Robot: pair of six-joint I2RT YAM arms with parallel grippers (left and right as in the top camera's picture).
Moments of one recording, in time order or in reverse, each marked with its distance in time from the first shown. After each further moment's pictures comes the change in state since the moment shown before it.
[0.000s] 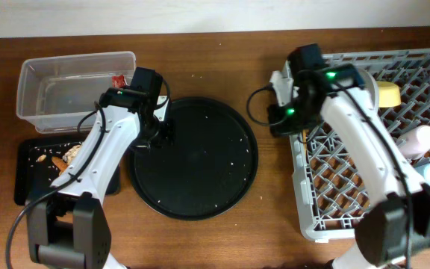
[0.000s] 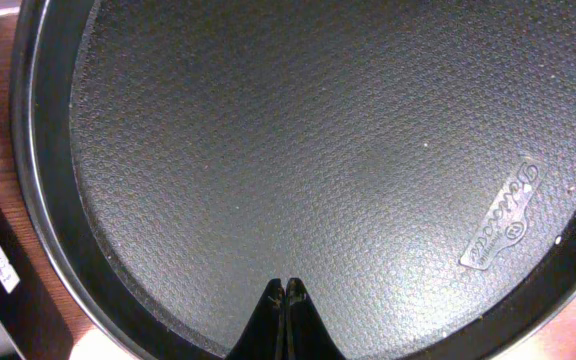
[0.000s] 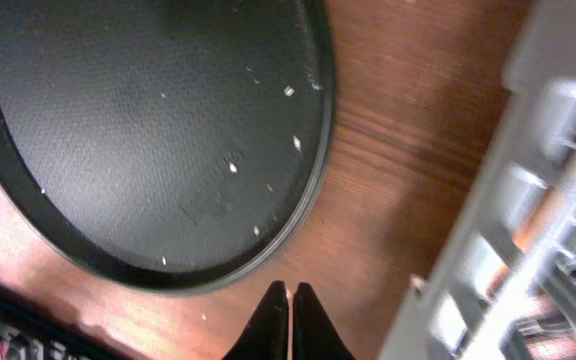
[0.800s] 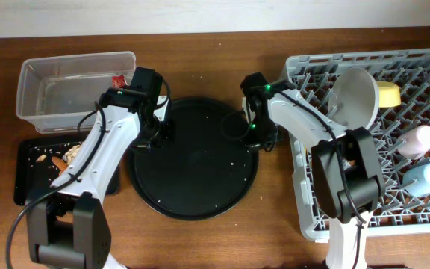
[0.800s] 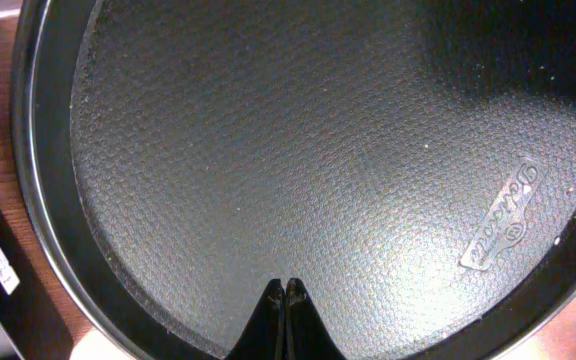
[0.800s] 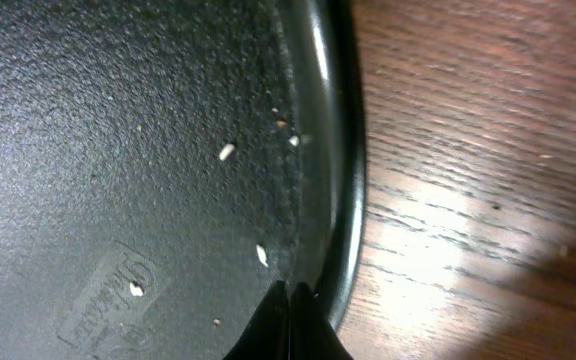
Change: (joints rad) left arm 0.000 0.000 0.000 0.002 0.000 0.000; right arm 0.121 0.346 -0.057 0.195 0.135 0.135
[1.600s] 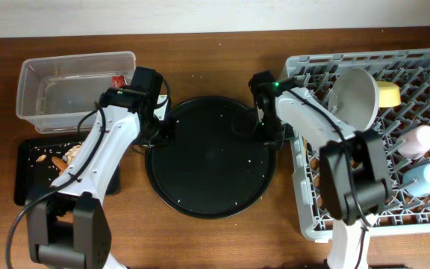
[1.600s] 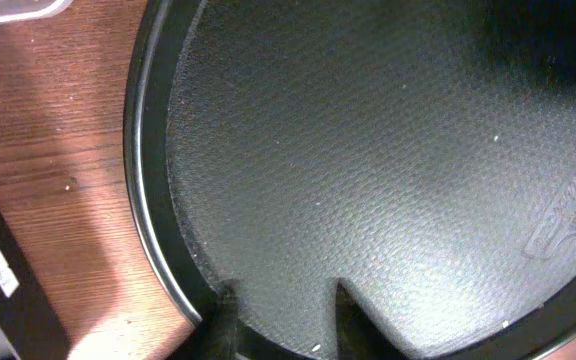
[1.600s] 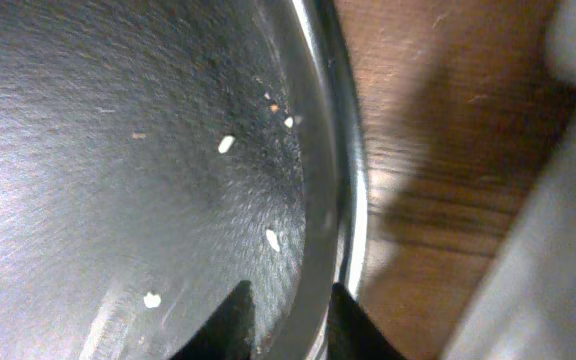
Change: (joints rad) left arm 0.000 0.000 0.002 0.008 -0.002 -0.010; right arm -0.039 -0.055 0.011 -0.056 0.141 0.046
